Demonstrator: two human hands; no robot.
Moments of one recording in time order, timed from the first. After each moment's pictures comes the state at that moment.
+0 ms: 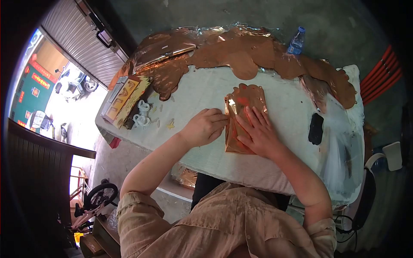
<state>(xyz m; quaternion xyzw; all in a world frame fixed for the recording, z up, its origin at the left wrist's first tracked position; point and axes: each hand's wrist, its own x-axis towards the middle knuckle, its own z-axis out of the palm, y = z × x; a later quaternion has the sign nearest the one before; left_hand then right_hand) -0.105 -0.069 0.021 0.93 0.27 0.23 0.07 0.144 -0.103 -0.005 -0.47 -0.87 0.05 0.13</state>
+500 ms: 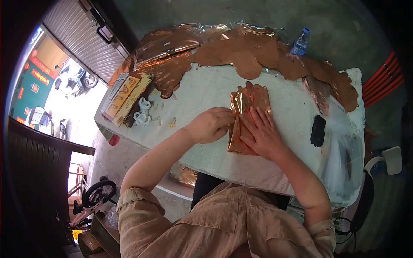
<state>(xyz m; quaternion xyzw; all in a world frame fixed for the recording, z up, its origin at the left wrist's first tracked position) -0.099 -0.057 0.022 0.94 0.23 0.23 0.13 0.144 -0.103 -0.006 -0.47 -0.87 0.03 0.13</state>
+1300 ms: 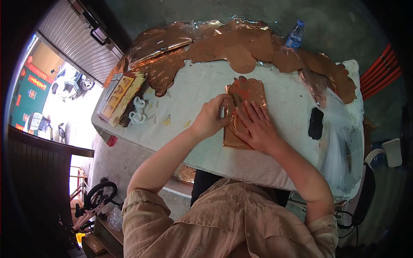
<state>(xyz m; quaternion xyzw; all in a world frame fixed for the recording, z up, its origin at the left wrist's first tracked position) -0.071 -0.062 0.010 0.77 0.44 0.32 0.33 0.142 -0.104 -0.002 -0.48 -0.87 0.05 0.11</state>
